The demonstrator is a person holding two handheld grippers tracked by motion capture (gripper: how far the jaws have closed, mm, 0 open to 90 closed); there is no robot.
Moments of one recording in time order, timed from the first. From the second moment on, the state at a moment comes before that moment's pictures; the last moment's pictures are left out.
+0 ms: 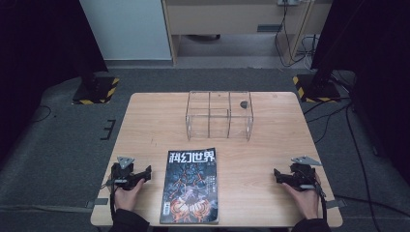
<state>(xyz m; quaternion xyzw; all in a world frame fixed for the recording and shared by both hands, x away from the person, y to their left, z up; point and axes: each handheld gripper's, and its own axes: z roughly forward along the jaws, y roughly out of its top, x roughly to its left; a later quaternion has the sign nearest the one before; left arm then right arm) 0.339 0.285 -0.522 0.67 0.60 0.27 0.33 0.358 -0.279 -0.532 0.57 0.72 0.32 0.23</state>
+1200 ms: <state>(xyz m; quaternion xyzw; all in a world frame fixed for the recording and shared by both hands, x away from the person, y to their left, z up) 0.324 0.255 -0.503 0.68 0.57 0.25 0.39 0.346 -0.224 -0.467 0.51 0.71 0.43 0.23</state>
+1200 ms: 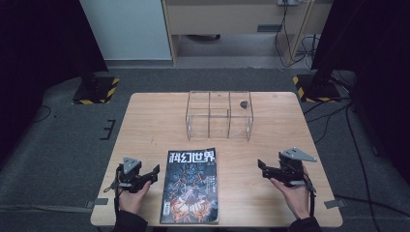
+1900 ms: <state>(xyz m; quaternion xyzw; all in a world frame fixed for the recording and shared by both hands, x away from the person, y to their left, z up) 0.325 0.242 -0.515 0.70 0.56 0.23 0.39 0.354 -0.172 -0.435 0.46 0.73 0.46 0.22</state>
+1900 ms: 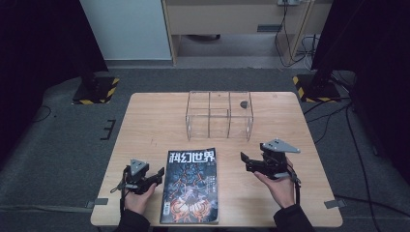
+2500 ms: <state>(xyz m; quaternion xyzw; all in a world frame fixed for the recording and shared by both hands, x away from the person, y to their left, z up) 0.326 0.223 -0.524 0.73 0.53 0.21 0.37 0.354 -0.125 -0.444 0.43 0.75 0.46 0.18</state>
